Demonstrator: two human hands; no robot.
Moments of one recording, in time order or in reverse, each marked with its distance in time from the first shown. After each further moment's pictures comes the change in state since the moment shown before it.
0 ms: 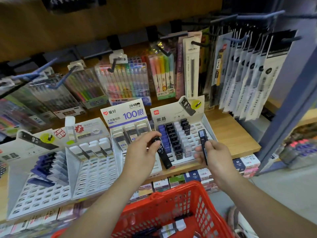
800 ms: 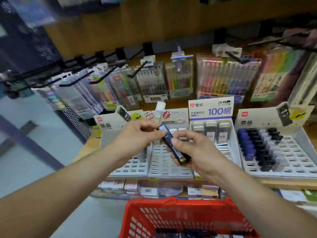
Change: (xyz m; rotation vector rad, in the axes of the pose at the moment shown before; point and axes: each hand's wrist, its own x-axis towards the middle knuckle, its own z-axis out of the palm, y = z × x) left_hand -0.027 -0.064 -0.208 -0.254 0.003 -0.370; right_hand -0.096 -0.011 0.215 0.032 -0.806 0.103
